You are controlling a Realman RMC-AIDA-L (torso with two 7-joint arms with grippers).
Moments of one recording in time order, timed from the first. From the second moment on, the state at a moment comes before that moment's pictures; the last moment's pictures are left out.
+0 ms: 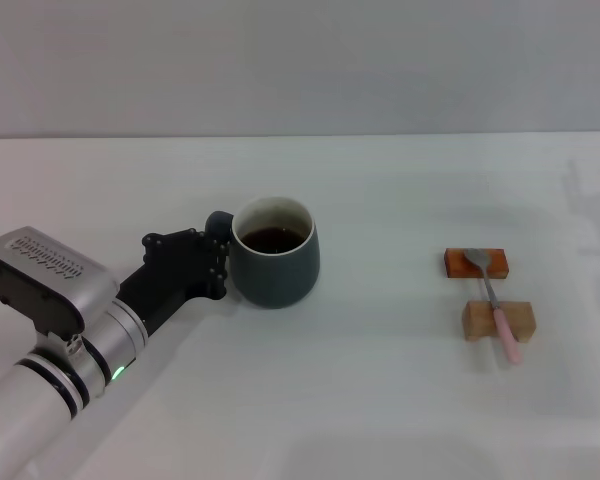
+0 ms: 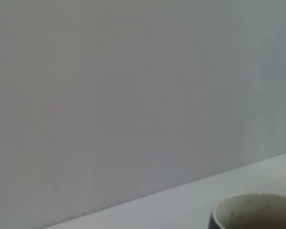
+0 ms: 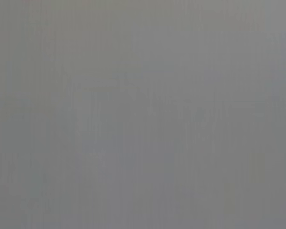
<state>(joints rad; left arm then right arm) -0.42 -2.08 2.22 0.36 -0.29 0.87 -0.27 0.47 2.07 1.26 0.34 -2.45 -1.04 0.00</state>
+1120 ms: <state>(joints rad) -0.37 -2.07 2.26 0.40 -0.31 0.88 -0.31 0.47 2.07 1.26 0.35 -2.46 -1.05 0.00</state>
